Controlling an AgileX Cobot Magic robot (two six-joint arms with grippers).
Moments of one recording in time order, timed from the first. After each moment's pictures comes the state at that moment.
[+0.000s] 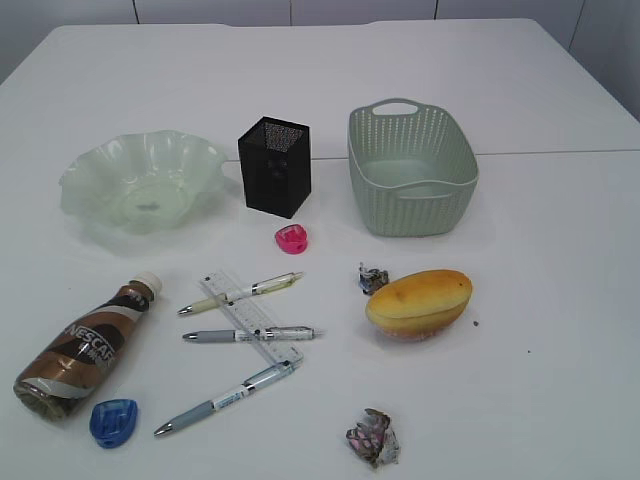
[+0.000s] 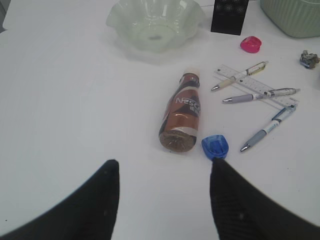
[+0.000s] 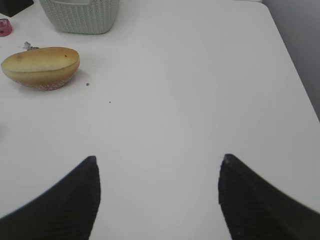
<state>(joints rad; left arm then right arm) 0.05 0.01 -0.53 -0.19 1.11 0.15 0.06 -0.02 -0.50 -0.08 1.16 -0.06</state>
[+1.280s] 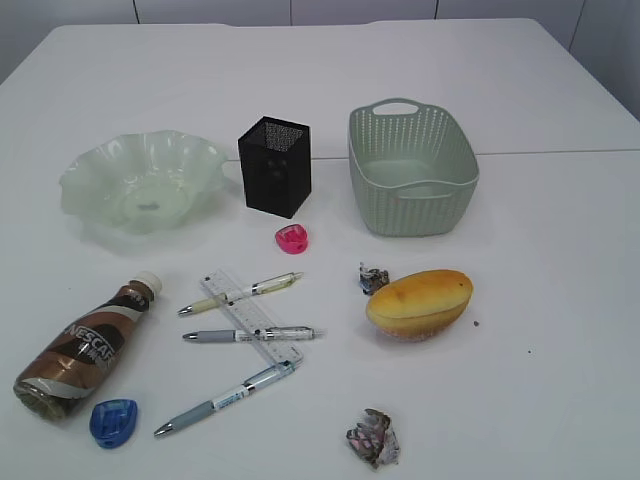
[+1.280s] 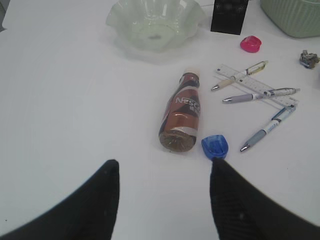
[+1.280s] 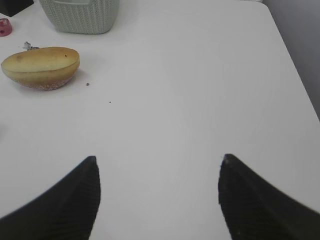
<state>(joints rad) 0.05 0.02 -0.53 -0.19 1.11 0.15 0.06 -0.02 -0.50 -0.08 1.16 -0.06</state>
